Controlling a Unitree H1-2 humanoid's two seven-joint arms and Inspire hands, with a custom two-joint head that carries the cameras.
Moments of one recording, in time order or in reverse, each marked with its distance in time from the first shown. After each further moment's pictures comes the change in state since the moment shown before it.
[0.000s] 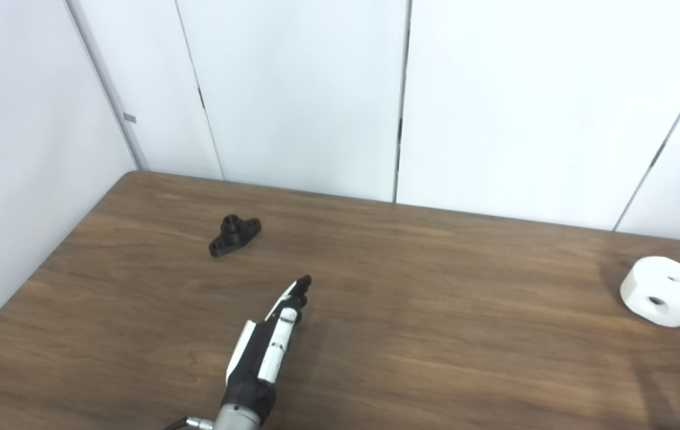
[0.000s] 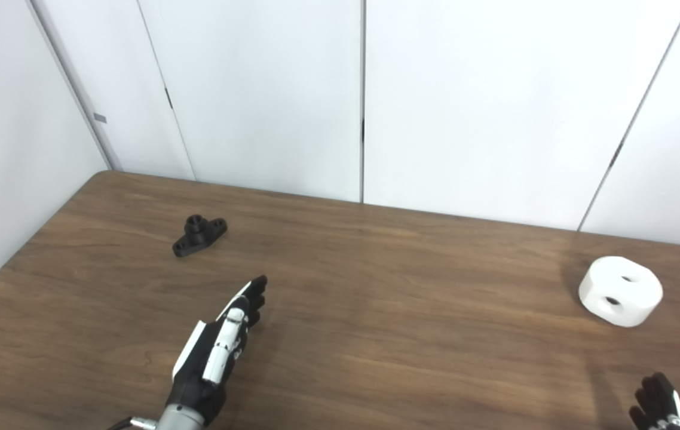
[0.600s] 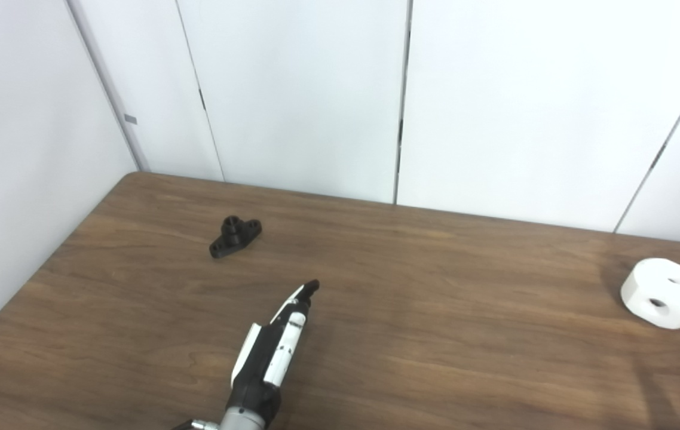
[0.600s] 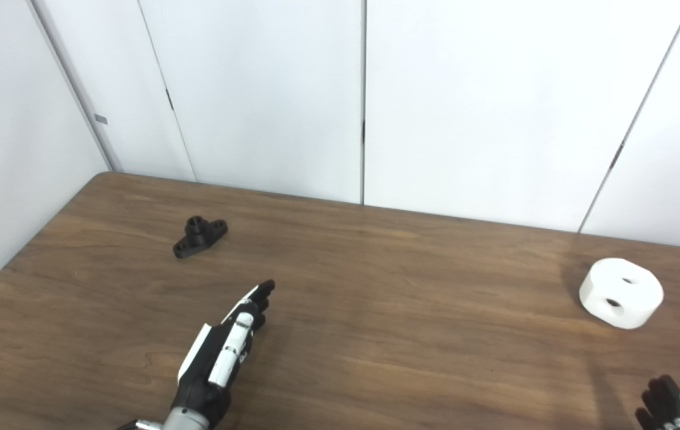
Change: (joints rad) left arm -0.001 -0.003 -0.012 0.007 -0.013 -0.006 0.007; right arm 0.001 -0.011 -0.001 0.008 0.005 -0.018 0.002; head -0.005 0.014
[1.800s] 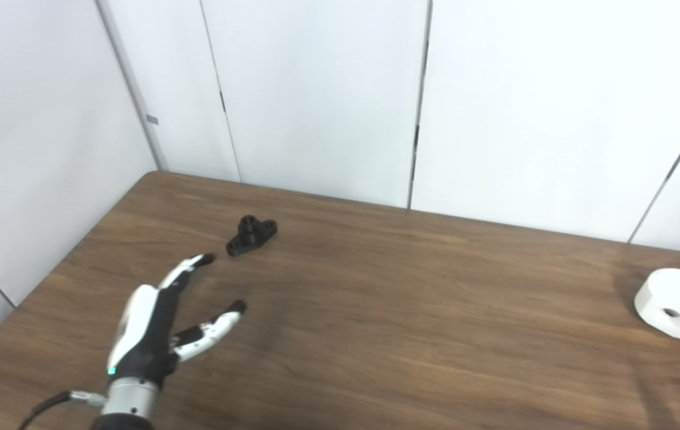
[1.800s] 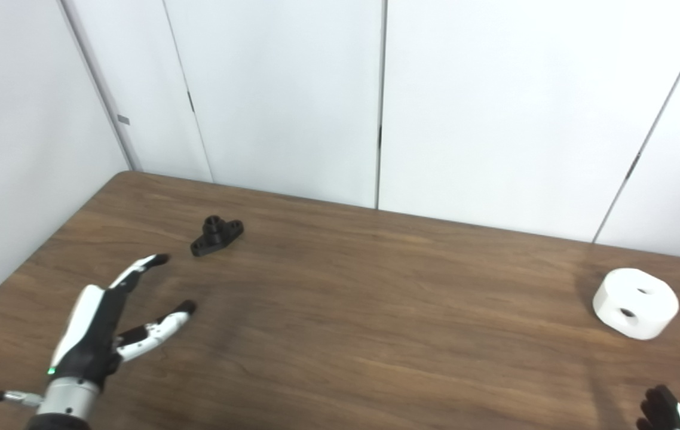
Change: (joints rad) left arm -0.006 0.196 0.249 -0.208 0.601 0.287 -0.123; right arm 0.024 -0.049 0.011 0.029 -0.003 -0.002 0.025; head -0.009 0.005
